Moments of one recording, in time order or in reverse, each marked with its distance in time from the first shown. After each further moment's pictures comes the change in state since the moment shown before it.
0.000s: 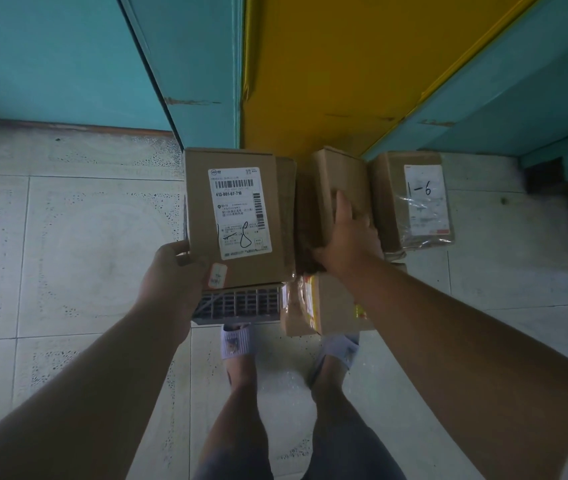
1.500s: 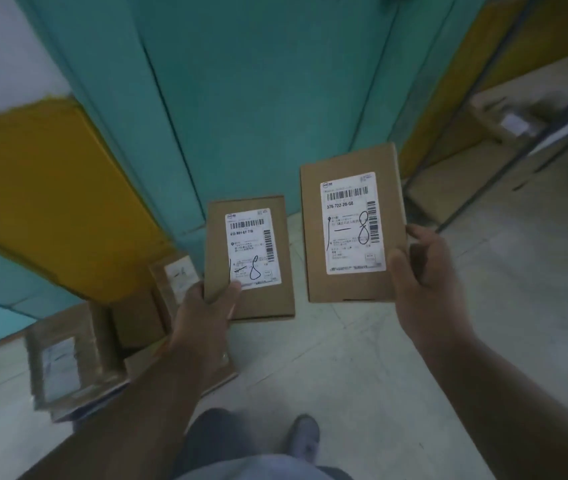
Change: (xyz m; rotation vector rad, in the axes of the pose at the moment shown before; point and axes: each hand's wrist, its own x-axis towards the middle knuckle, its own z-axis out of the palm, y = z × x) left_hand -0.413 0.048 0.330 0.285 -0.364 0.494; right_hand -0.324 0.460 -0.285 1.096 0.764 0.130
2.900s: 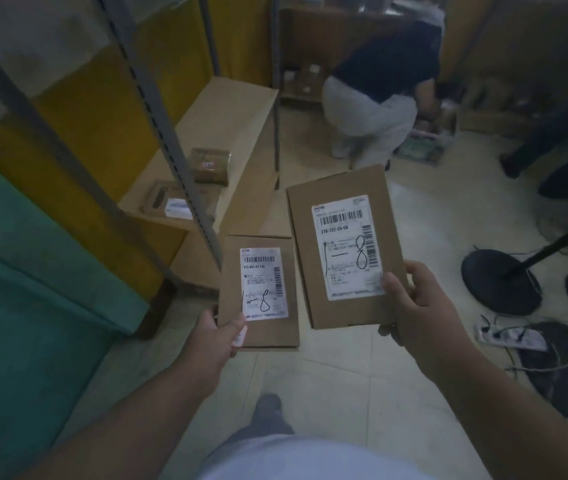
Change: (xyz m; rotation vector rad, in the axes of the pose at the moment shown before) left_hand 0.060 0.176 0.766 0.442 -0.742 0.099; right_hand 0.311 0.228 -0.518 0.300 0.558 0.491
